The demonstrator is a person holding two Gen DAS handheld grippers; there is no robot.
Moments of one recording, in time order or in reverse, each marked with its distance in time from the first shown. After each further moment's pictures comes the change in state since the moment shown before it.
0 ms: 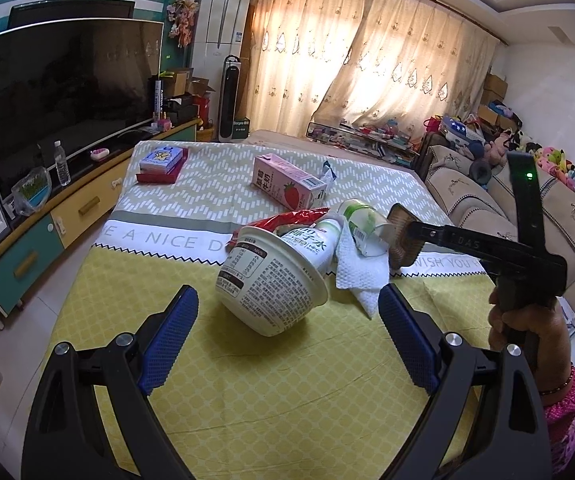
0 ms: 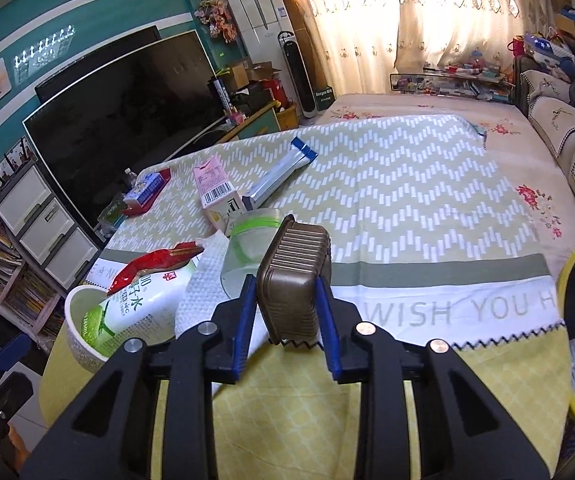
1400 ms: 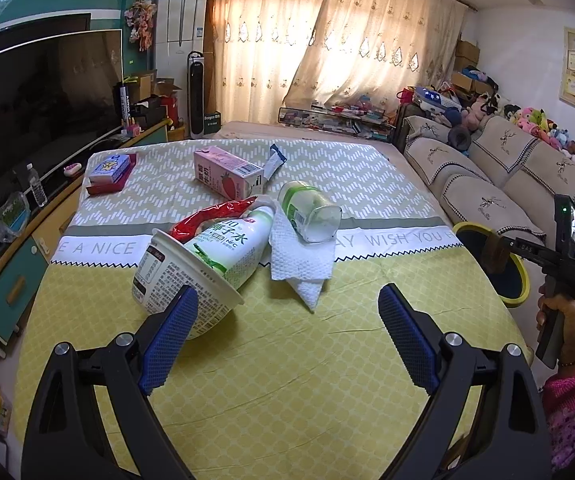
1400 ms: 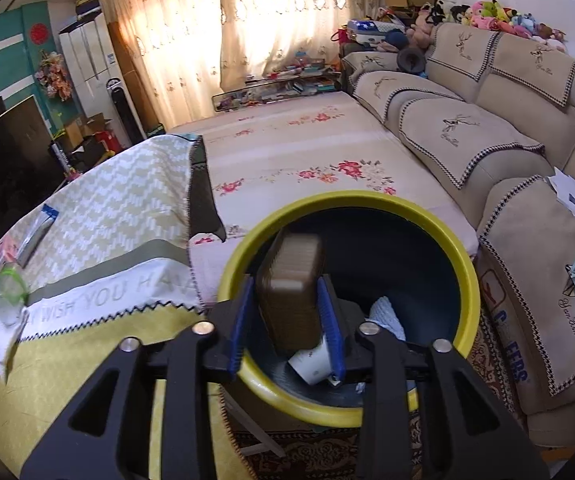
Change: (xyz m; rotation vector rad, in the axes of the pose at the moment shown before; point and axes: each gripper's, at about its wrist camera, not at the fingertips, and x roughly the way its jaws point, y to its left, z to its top) left arm 0.022 -0.065 -0.002 0.124 0.051 -0.046; right arm -0.102 -0.230 -0.052 0.299 -0.102 -0.505
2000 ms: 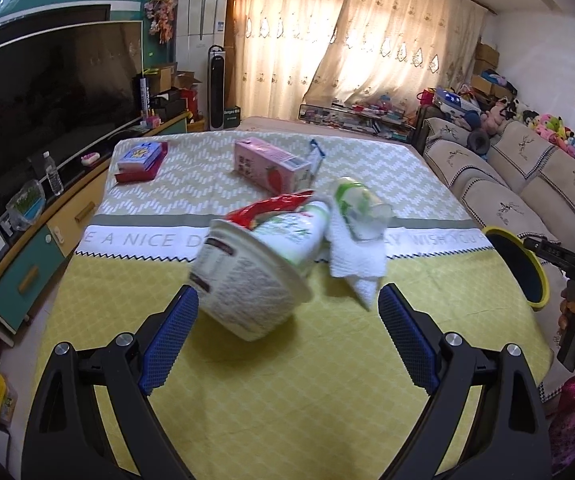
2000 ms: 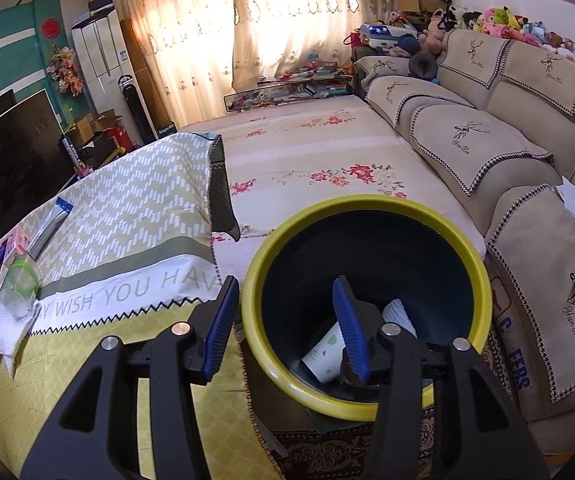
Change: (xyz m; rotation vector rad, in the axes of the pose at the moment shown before) left arm 0.008 0.048 -0.003 -0.045 0.015 0.056; right arm -0.007 0.023 -0.001 -0.040 -0.004 0.037
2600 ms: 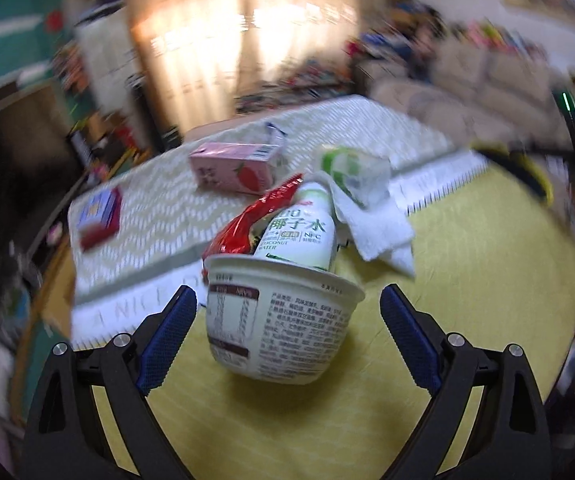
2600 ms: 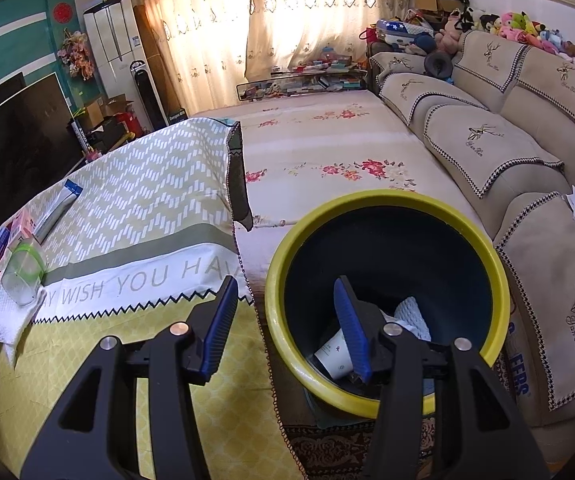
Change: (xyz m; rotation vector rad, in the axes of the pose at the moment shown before) left arm 0.047 0.009 0.015 0.452 0.055 -0.079; right arm 0.006 0.017 0.000 -0.043 0.032 0.019
